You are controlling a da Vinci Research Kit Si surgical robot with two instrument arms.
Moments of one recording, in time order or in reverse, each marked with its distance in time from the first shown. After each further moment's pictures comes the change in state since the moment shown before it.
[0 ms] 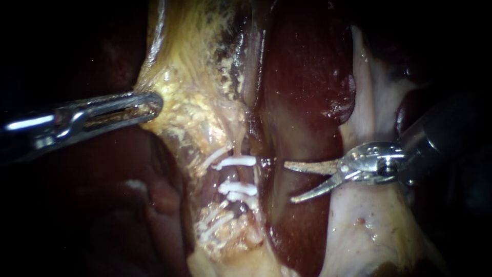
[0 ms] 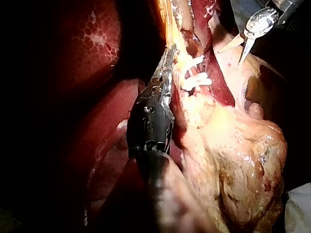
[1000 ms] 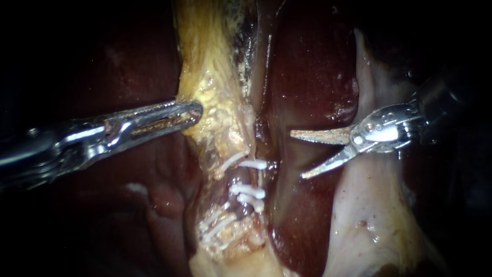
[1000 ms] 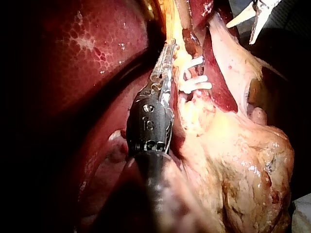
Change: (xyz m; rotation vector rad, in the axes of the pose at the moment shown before) right arm 0.006 0.000 -0.006 -0.186 0.134 -0.327; left arm 0.005 0.000 0.008 0.007 0.039 0.025
